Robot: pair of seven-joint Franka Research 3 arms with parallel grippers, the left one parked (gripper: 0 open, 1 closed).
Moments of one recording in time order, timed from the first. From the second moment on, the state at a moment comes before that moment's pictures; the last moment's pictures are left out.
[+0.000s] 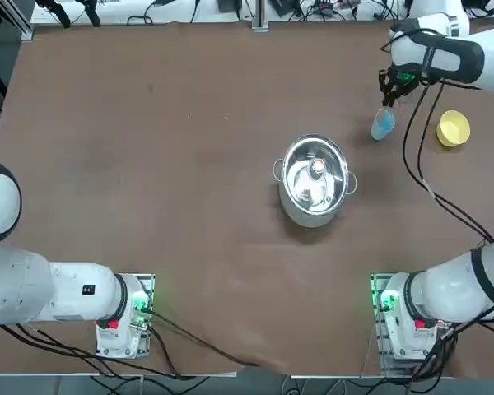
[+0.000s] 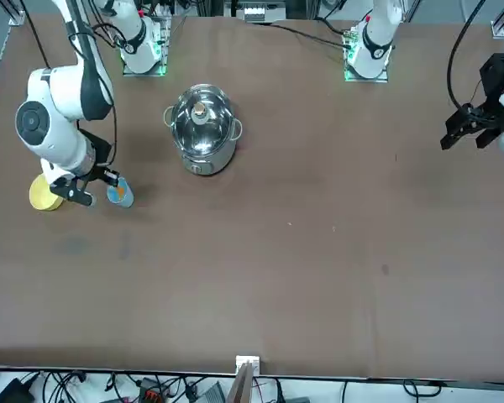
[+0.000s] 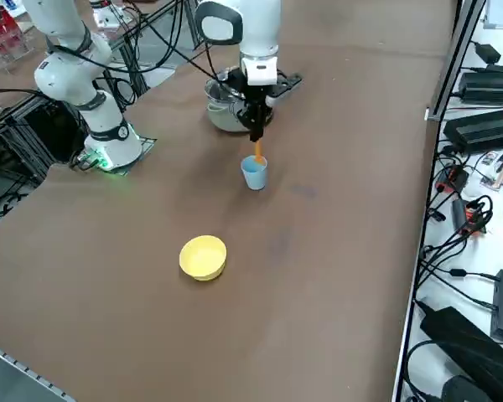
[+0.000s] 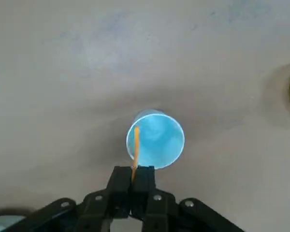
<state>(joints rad) 0.12 0.14 0.00 -2.10 -0.07 2.11 0.42</state>
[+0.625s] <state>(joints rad) 0.11 0.14 -0.03 -2.09 -0.08 2.05 0.43</state>
